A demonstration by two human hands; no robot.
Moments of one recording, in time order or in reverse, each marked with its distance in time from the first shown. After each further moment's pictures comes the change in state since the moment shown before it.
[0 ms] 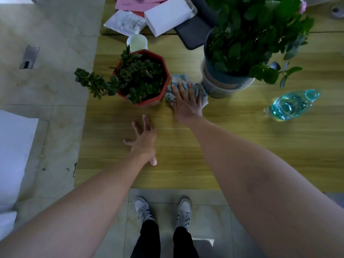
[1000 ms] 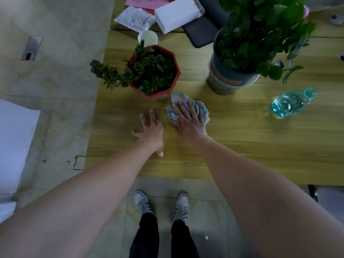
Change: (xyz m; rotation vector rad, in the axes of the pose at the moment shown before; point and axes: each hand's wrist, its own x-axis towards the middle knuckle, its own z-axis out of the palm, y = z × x) left_hand -0.008 -0.005 0.000 0.078 0.003 -0.004; right_hand -0.084 -0.007 0.035 0.054 0.059 -0.133
